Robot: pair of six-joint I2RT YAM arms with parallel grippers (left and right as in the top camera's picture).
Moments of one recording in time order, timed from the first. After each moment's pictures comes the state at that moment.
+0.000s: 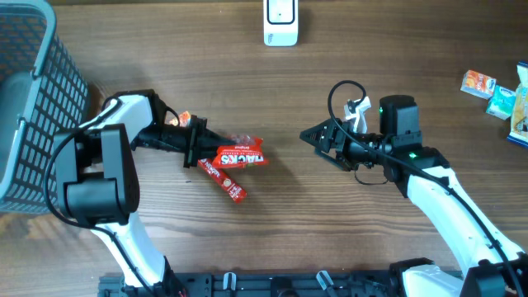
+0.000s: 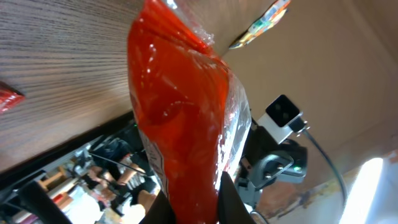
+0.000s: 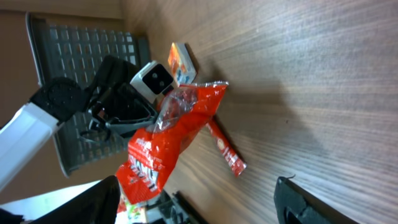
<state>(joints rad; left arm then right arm) 0.06 2.04 1.20 -1.24 1.24 -0.32 0.17 1.34 0.71 -0.22 -0.87 0.80</state>
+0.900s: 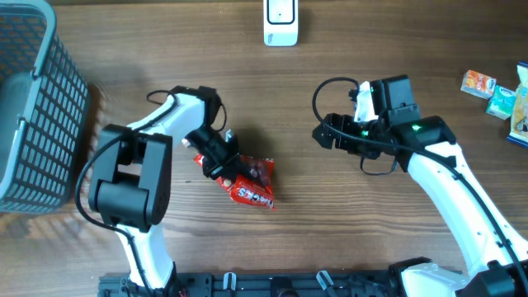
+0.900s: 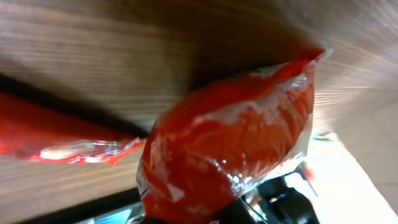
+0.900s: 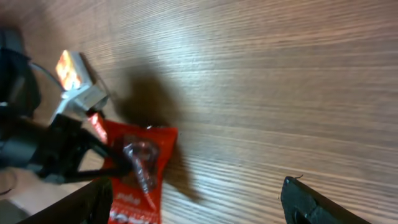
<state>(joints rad) -0.26 2.02 1.25 -1.17 0.67 -0.50 0.23 1.39 1.02 -0.74 -0.40 0.43</state>
